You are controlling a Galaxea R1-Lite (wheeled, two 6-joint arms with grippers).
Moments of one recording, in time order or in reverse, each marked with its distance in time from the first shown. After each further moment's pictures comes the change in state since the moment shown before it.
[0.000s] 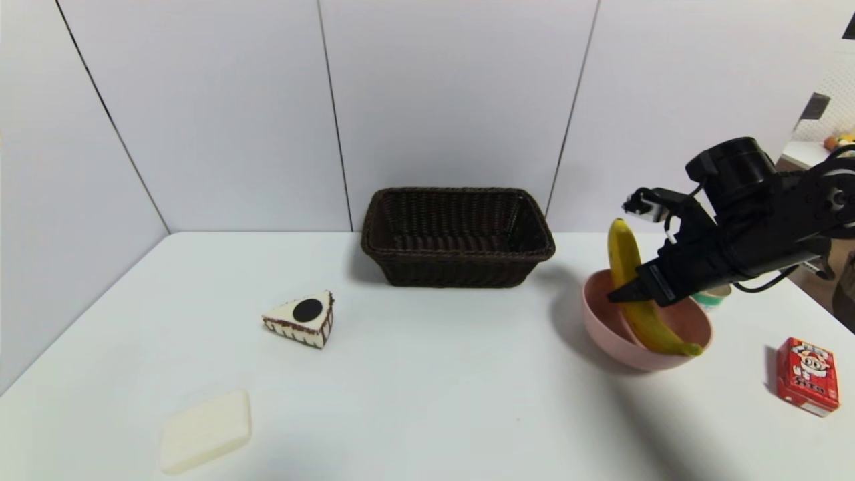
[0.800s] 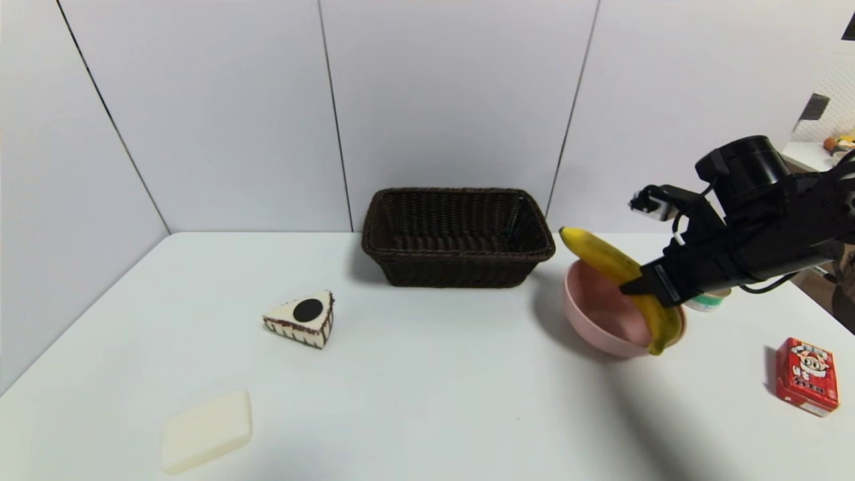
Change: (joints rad) left arm 0.000 0.000 0.000 0.000 0.000 0.000; right arm 0.001 -0.030 0.042 -0.017 0.002 -0.001
